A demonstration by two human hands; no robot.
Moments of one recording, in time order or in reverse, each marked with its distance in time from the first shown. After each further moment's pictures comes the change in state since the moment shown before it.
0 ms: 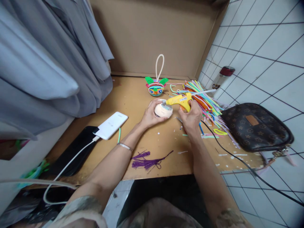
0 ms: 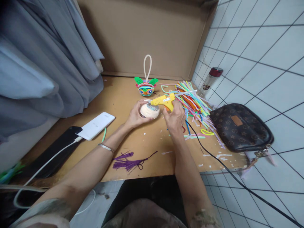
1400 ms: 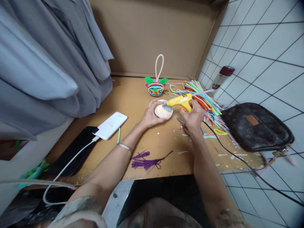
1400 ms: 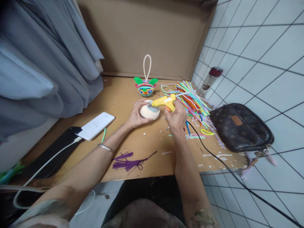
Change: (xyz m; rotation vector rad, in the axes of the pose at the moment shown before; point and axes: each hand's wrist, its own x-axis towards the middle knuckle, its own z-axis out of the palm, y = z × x) left_hand 0.000 -0.003 -0.004 0.057 -0.042 0.034; right_hand 0.007 -0.001 -0.008 0.009 -0.027 0.092
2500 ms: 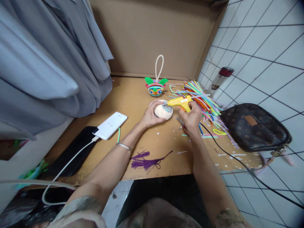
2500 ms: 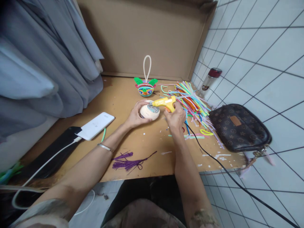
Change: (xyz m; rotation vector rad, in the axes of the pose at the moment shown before) left_hand 0.003 0.004 -0.002 -0.072 -0.032 -0.012; right_hand -0.002 0.004 0.009 0.054 0.001 0.081
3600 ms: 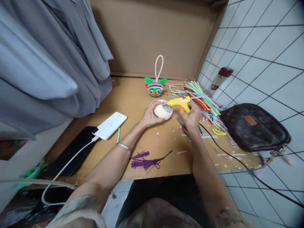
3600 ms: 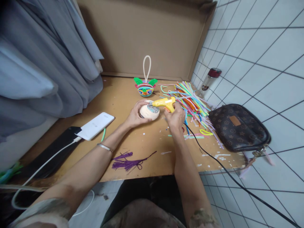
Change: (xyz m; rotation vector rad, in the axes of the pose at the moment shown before) left_hand 0.000 -0.003 0.002 -0.041 0.014 0.003; right_hand 0.003 0.001 0.000 0.026 -0.027 0.012
